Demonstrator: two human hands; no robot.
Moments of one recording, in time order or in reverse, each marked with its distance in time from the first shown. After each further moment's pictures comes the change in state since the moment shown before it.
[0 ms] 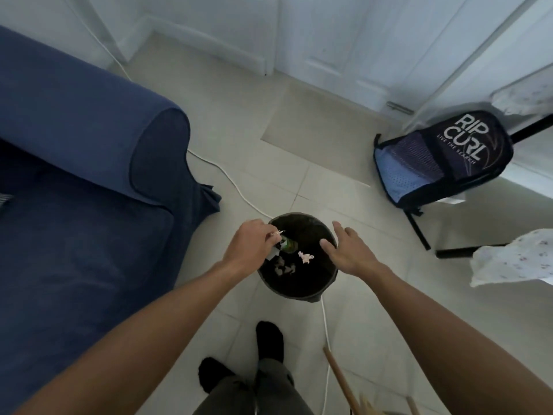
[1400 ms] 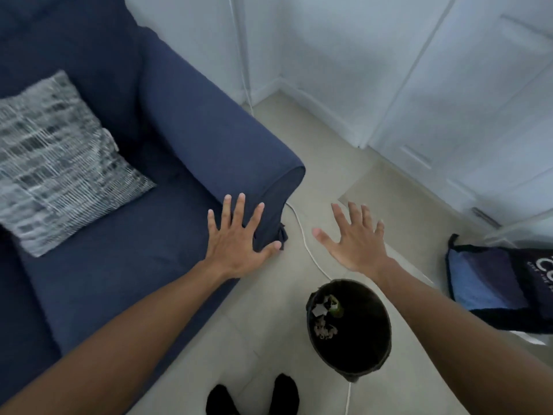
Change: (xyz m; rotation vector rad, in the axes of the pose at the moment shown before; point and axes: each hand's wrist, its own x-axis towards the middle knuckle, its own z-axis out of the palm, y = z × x) left_hand -0.072 -0.097 -0.182 0.463 0.234 -0.390; right_hand 0.015 -0.238 -0.046 -0.453 0.303 -0.500
